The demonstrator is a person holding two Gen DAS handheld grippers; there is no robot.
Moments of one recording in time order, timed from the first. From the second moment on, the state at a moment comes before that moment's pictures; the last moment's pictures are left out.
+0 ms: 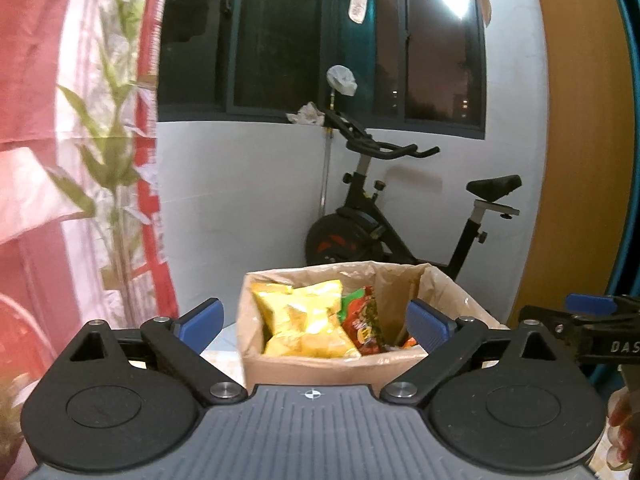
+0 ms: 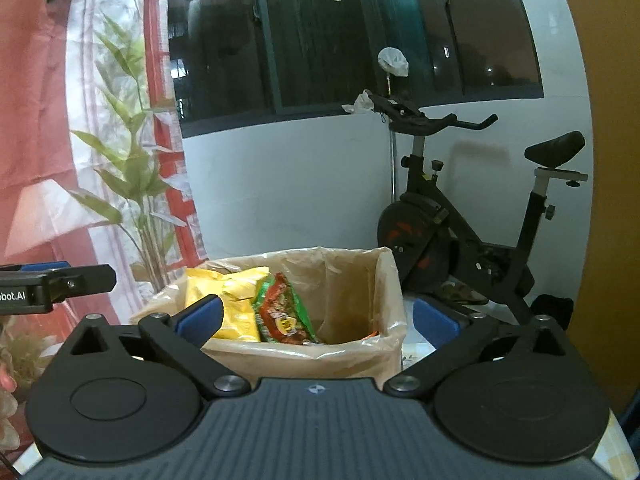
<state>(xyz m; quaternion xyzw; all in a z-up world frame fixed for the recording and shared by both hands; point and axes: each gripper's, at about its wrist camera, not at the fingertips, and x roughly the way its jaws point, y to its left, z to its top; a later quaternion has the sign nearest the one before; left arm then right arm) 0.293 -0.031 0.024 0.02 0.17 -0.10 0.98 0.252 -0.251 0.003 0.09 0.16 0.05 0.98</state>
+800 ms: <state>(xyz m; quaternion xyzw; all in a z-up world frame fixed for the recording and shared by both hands) 0.208 -0.004 0.038 0.00 0.16 -0.06 0.99 0.181 -0.222 0.027 0.07 0.15 0.07 0.98</state>
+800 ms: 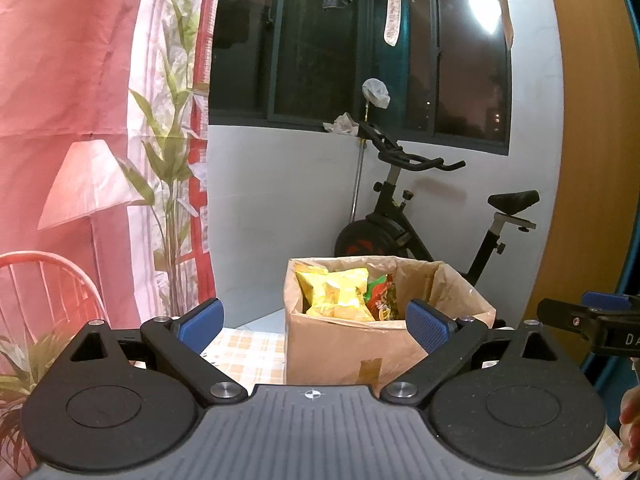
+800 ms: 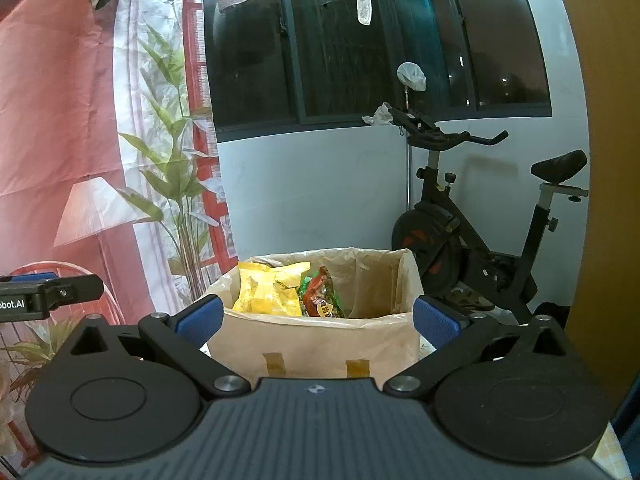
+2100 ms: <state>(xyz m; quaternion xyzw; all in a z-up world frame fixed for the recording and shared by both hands) 0.202 -0.004 0.041 -0.01 0.15 -0.04 0.99 0.173 -0.233 0.022 0.07 0.16 0.06 0.98</state>
